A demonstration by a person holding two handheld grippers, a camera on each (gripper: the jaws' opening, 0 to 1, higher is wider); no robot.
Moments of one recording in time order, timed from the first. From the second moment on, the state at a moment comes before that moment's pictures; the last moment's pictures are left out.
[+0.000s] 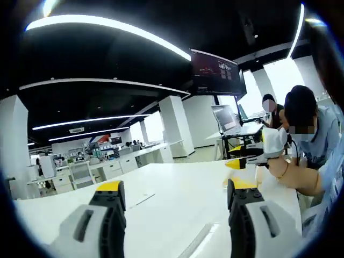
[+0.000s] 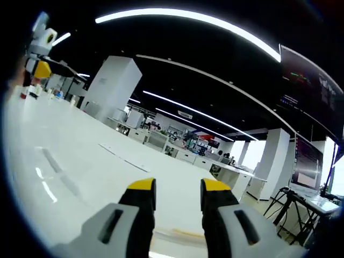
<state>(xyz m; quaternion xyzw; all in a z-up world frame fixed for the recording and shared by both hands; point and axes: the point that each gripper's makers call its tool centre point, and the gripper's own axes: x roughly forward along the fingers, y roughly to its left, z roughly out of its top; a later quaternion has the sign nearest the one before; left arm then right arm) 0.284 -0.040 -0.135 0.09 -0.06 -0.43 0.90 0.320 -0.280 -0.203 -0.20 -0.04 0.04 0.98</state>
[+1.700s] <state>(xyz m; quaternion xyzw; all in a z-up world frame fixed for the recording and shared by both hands) 0.271 -0.249 -0.254 0.31 0.13 -0.59 0.74 0.312 -0.316 -0.202 -0.12 -0.03 0.00 0.99</state>
